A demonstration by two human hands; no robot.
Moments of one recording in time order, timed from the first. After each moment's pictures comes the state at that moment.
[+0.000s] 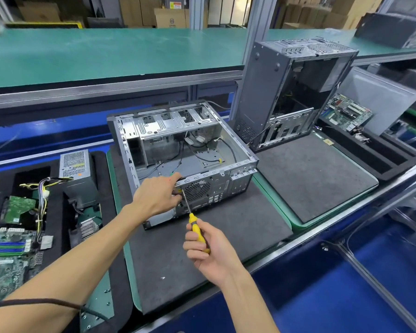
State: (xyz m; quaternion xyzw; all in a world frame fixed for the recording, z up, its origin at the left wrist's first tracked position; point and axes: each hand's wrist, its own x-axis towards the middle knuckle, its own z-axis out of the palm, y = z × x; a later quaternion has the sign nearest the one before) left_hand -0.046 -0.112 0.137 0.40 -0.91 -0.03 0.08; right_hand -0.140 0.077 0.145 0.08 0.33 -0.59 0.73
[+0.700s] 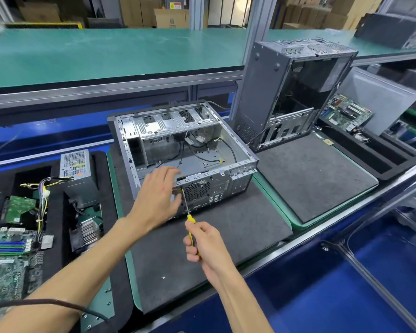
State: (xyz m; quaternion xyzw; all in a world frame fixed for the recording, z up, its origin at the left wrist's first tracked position) left_hand -0.032 -0.080 0.145 0.34 -0.91 -0.06 0.24; right_hand -0.128 0.072 0.144 -0.14 0.59 -0.54 0.59
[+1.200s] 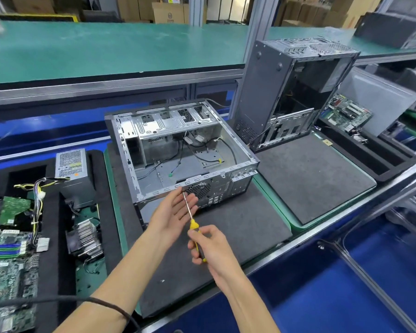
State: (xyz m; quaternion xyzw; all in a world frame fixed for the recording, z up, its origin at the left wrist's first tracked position) left_hand -0.063 -0.039 0.145 0.41 -0.15 -0.84 0.33; right_hand -0.138 0.076 0.142 -0.16 0.61 -0.52 0.57
